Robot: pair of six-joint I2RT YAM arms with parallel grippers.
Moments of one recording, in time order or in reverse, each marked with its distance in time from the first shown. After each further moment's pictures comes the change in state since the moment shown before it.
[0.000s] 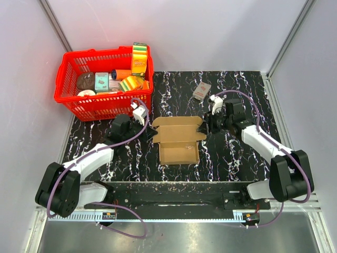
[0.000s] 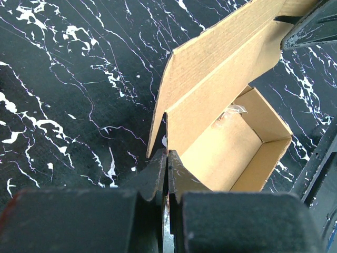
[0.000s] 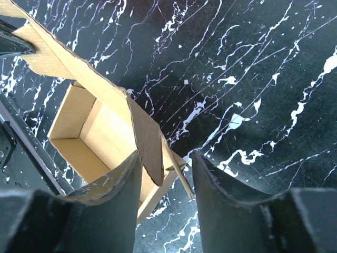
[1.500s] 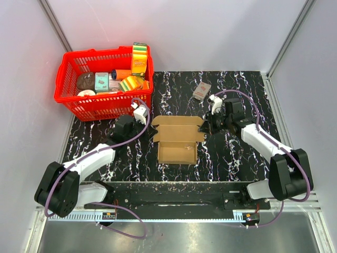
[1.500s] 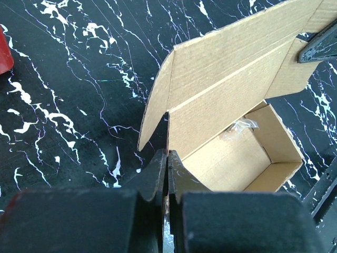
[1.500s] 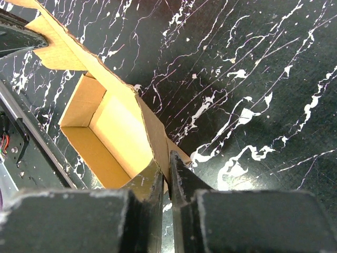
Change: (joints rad) left arm -0.057 0.000 0.012 -0.018 -0.154 -0.053; right arm 0.003 0.016 0.025 -0.045 -0.026 0.021
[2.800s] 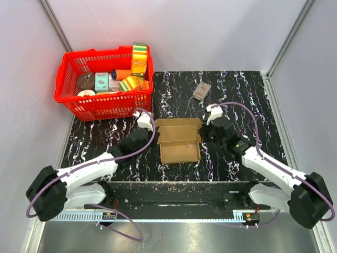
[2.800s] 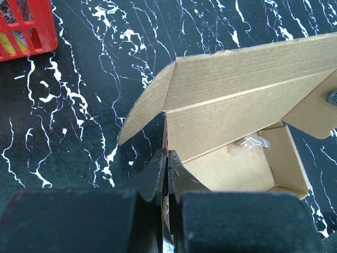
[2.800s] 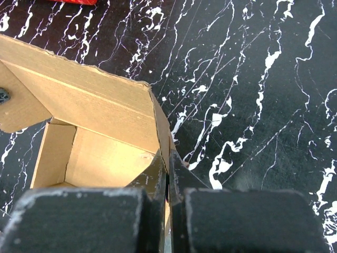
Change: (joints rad) left arm -0.335 -0.105 -0.002 -0.091 -0.608 -0.187; right arm 0.352 -0.285 -0.191 0.160 0.686 0.195
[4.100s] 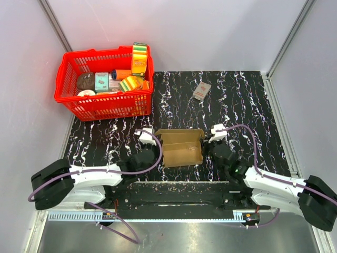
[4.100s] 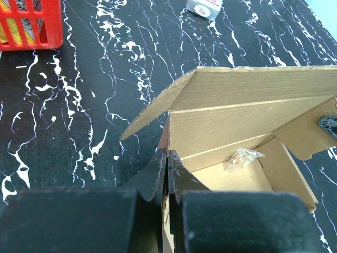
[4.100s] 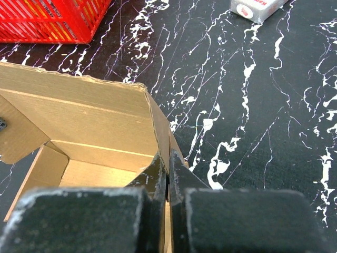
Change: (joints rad) left arm -0.295 0.056 -0.206 0.392 -0.425 -0.061; right arm 0.272 -0.157 -0.385 0.482 0.441 0.018
